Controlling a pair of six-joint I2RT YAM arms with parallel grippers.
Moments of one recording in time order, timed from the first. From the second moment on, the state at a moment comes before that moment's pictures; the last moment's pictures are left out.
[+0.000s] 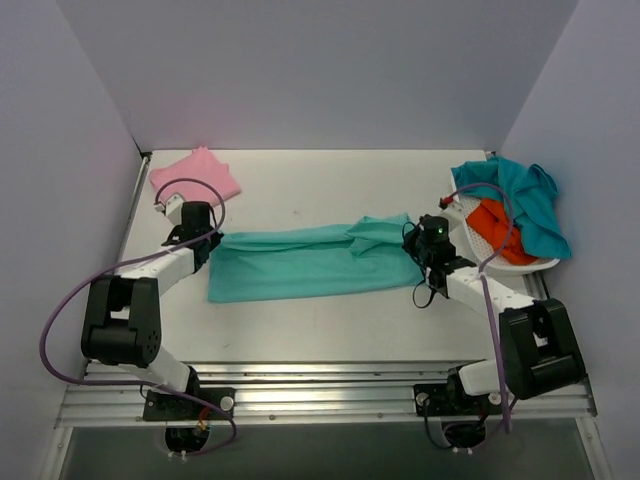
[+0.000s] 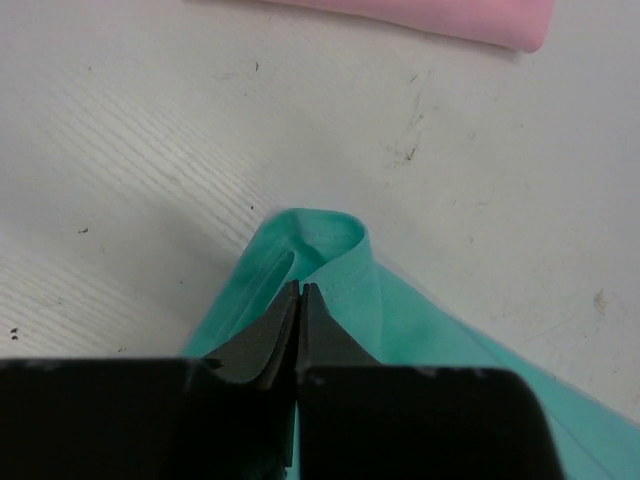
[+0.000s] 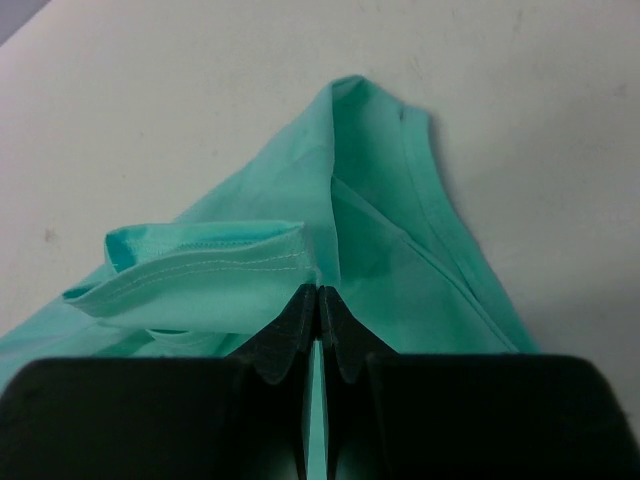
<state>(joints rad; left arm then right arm) -0.11 1.59 0.88 0.01 -0.34 -0.77 0.25 1.38 0.64 0.23 0.24 0.65</state>
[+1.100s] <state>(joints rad) -0.29 1.27 0.72 -0.29 -0.66 -1.07 0.36 1.15 0.34 0.15 0.48 1.01</state>
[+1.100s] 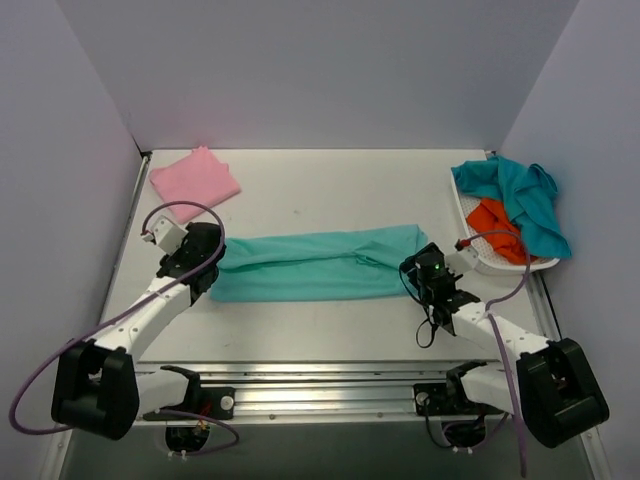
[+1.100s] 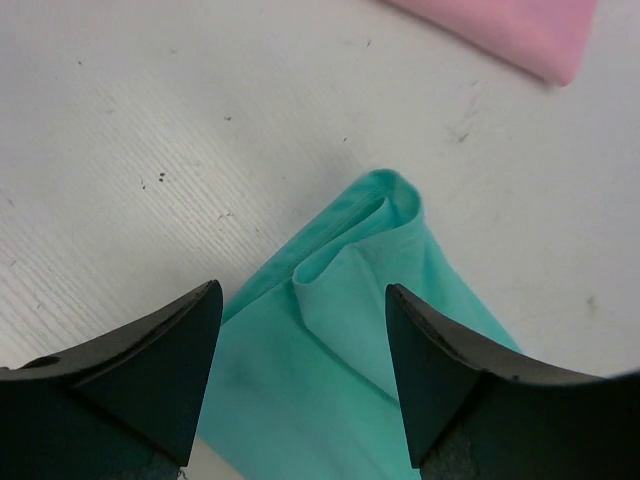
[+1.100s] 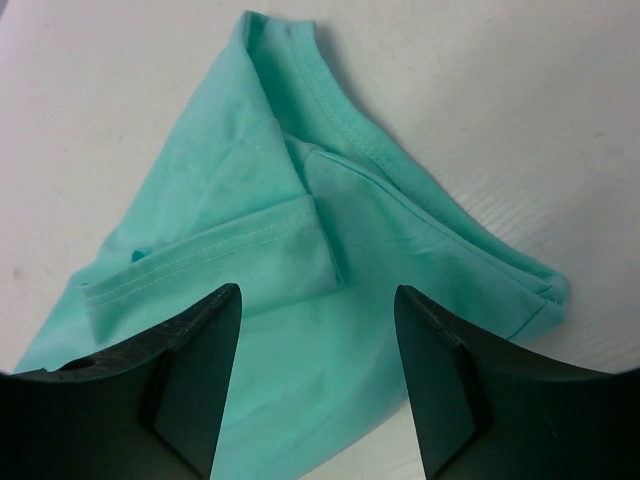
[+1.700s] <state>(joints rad) -0.29 1.23 0.82 -0.24 -0.68 -0.94 0.46 1.61 0.96 0.07 0.49 0.96</state>
